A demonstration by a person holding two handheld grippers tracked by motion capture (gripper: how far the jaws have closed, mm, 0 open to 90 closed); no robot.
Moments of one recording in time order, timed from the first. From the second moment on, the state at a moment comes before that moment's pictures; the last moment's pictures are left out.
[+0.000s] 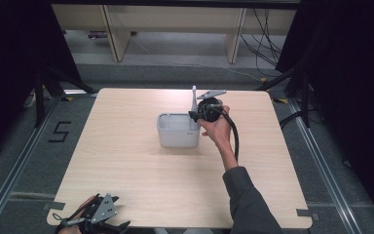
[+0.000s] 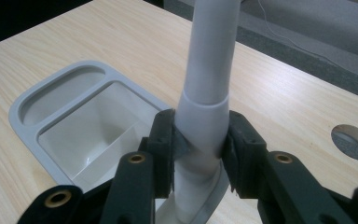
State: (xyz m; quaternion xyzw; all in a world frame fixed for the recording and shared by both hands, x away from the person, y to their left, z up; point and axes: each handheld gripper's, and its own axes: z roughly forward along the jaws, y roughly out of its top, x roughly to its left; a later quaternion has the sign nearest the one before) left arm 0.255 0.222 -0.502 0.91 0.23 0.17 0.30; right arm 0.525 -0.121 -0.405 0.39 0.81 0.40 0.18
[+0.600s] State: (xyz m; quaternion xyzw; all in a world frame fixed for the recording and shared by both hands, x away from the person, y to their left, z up) left arm 0.254 0.221 -0.505 0.90 0.23 0.17 0.32; right arm 0.521 -0.118 -0.403 0.38 0.81 0.41 0.19
